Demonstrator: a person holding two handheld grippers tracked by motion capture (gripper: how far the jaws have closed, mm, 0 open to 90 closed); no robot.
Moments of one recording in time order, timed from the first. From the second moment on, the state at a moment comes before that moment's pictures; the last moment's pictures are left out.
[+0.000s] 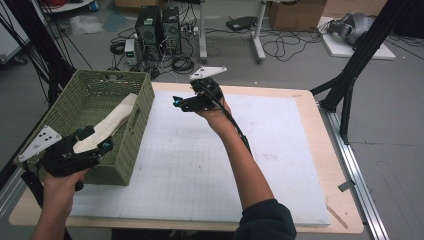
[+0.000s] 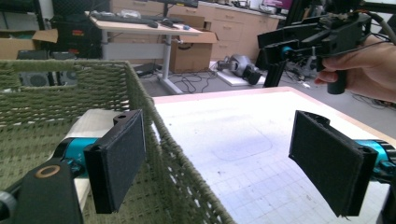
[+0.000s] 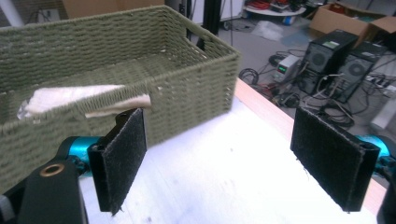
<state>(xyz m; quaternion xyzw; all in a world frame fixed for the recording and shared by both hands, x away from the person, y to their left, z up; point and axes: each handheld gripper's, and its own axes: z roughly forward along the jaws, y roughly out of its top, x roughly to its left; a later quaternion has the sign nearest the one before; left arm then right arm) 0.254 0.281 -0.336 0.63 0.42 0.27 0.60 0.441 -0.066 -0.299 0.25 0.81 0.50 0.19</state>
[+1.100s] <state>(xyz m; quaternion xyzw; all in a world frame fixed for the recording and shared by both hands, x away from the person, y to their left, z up) 0.280 0.217 -0.335 0.68 0.34 0.22 0.61 0.349 -0.222 -0.333 0.34 0.77 0.48 0.25</state>
